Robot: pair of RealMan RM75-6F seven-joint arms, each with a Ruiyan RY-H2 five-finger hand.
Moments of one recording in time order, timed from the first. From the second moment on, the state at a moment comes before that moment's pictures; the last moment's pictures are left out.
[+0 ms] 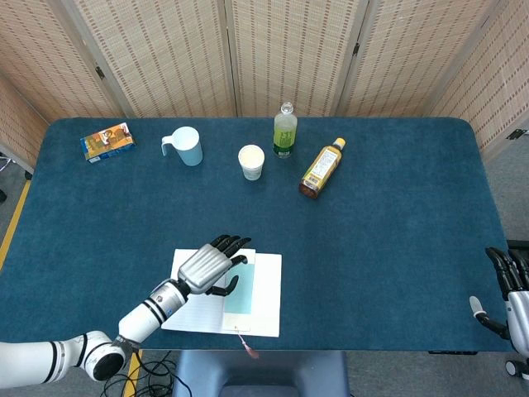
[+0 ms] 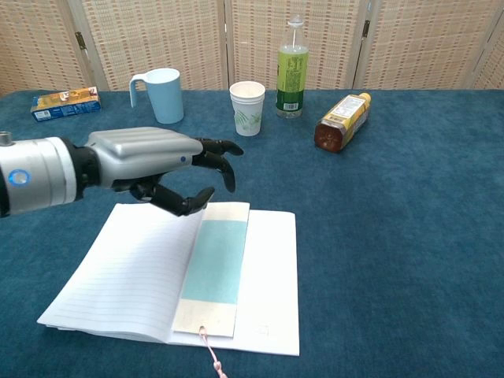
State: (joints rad) left arm -0.85 -1.45 -0.12 -1.70 1.18 0.82 0.44; right arm -0.06 -1.07 0.04 -1.62 -1.57 1.63 0.05
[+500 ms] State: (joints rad) left arm -1.02 -1.61 -0.19 -1.43 0.86 0.69 0.43; right arm -0.06 -1.06 0.04 -1.63 -1.54 1.61 0.03
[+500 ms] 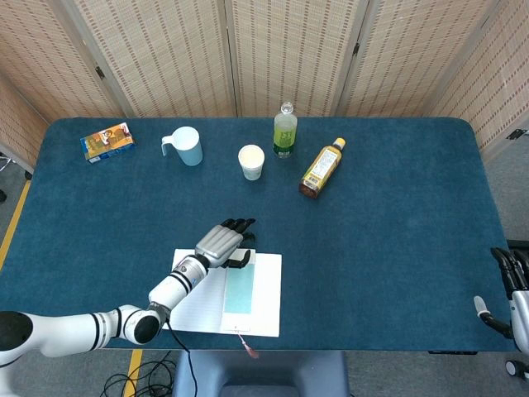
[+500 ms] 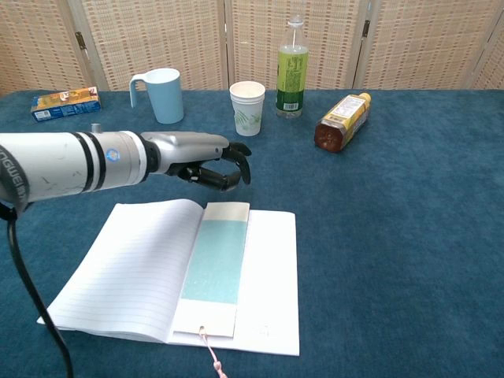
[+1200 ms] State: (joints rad) left arm -1.05 -1.66 -0.11 -1.36 0.83 0.71 0.46; right arm -0.07 -1.06 0.04 -1.63 -1.53 1.61 0.03
